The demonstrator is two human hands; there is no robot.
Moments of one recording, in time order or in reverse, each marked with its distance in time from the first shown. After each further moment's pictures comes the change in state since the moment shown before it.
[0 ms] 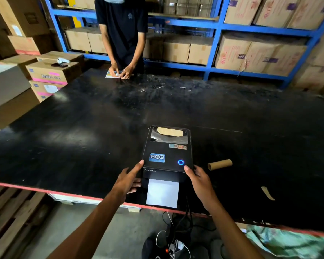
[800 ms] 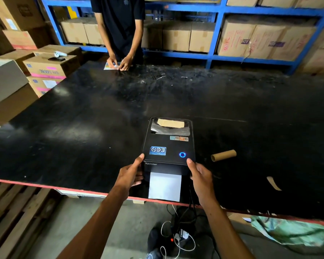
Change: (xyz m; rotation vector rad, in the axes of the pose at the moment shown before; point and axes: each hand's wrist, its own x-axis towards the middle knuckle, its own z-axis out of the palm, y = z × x) left_hand 0.004 -0.007 0.005 -0.071 0.054 0.008; right_hand -0.011 0.009 0.016 0.186 0.149 -0.036
